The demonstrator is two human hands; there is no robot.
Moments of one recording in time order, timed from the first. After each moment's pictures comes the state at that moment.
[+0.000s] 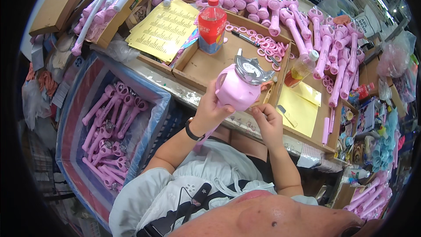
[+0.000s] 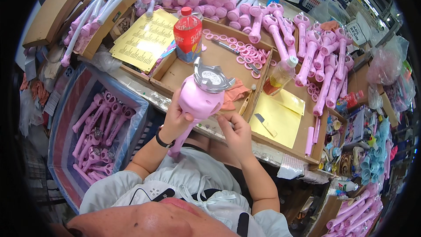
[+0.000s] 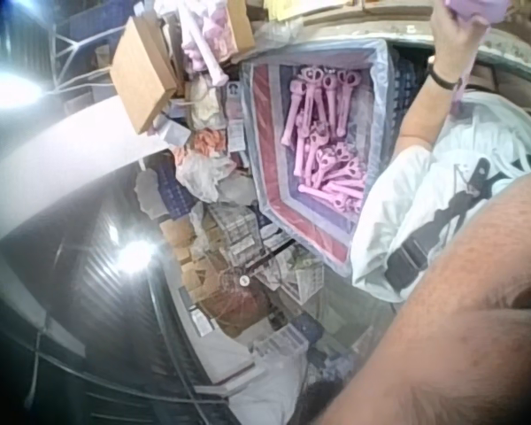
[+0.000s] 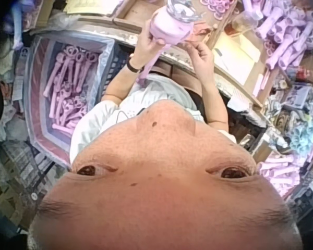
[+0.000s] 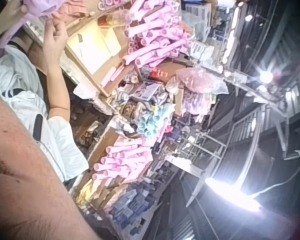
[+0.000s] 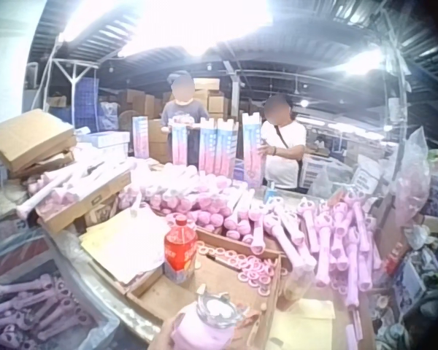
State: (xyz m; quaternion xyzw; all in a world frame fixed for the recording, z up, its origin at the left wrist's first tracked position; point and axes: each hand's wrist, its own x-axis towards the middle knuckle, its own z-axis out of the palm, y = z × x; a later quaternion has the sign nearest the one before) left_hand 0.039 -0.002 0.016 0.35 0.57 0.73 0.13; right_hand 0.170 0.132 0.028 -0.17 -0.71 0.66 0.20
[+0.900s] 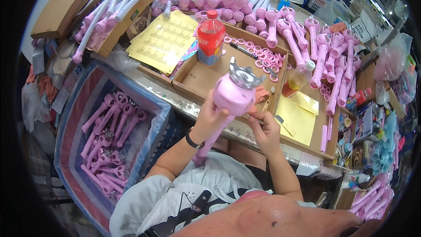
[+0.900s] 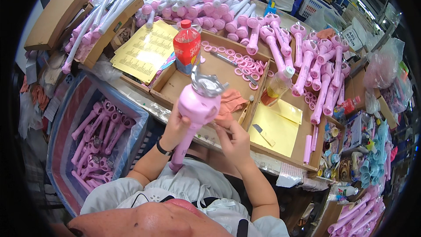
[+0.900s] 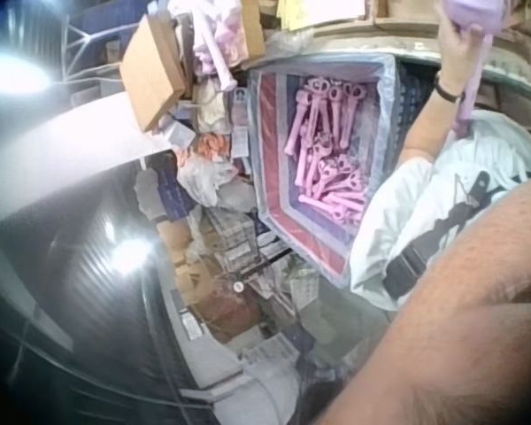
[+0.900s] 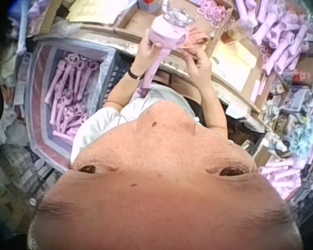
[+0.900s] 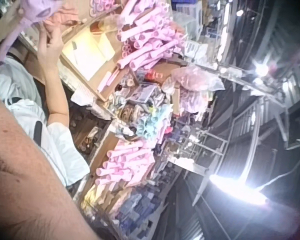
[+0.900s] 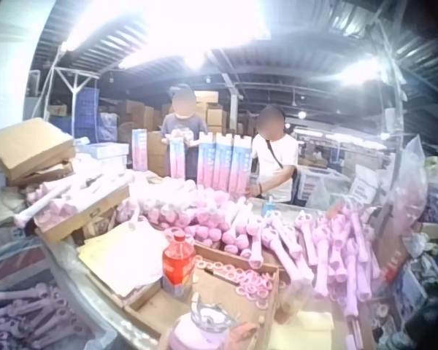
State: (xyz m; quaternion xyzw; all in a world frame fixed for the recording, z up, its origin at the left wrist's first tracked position) left_hand 0.038 0.004 0.013 0.31 0.54 0.77 0.15; right_hand 0.160 0.135 0.029 -0.10 -0.77 0.57 0.28
